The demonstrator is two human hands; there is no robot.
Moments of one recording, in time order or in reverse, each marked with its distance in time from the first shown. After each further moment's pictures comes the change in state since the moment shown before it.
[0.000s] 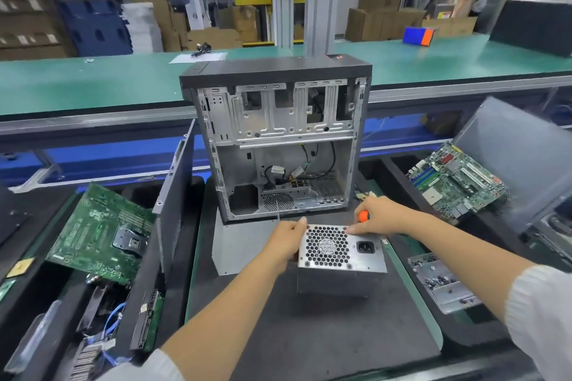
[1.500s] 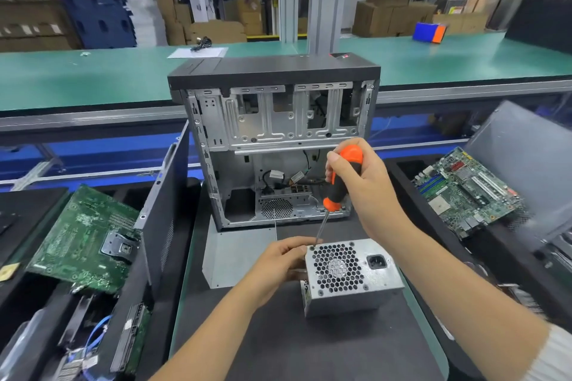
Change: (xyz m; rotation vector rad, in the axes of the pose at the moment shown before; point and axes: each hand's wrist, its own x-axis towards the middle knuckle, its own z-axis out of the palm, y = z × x) left_hand 0.000 -0.020 -0.012 -0.231 -0.239 0.141; right_hand -0.013 -0.096 -0.035 1.111 0.653 -0.406
